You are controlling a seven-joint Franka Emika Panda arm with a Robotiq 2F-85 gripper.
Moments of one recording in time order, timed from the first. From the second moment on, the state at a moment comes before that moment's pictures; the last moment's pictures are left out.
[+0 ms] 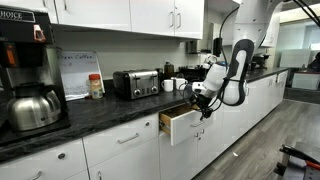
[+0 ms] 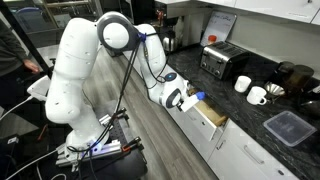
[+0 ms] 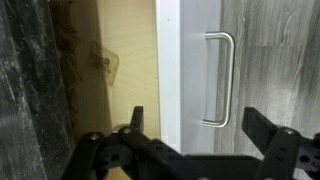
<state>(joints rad) -0.09 0.62 -0.18 -2.29 -0.55 3.43 -1.17</state>
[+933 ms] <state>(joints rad) -0.54 0.74 0.29 -2.09 -0.63 3.04 -1.27</state>
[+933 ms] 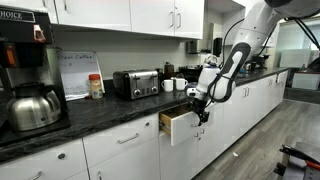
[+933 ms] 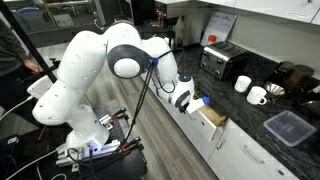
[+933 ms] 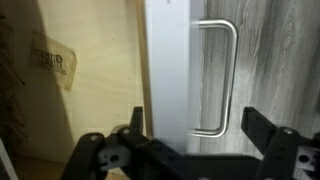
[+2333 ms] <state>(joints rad) -0.52 0.60 0.31 -2.21 -0.09 2.73 -1.58</state>
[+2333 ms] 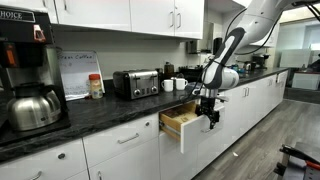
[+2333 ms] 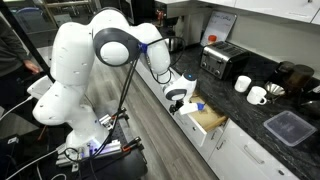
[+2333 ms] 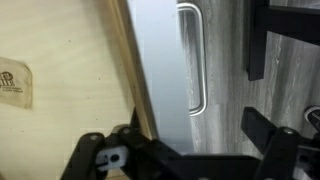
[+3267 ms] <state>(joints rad) -0.42 0.50 0.22 -2.22 0.11 2.40 -1.68</state>
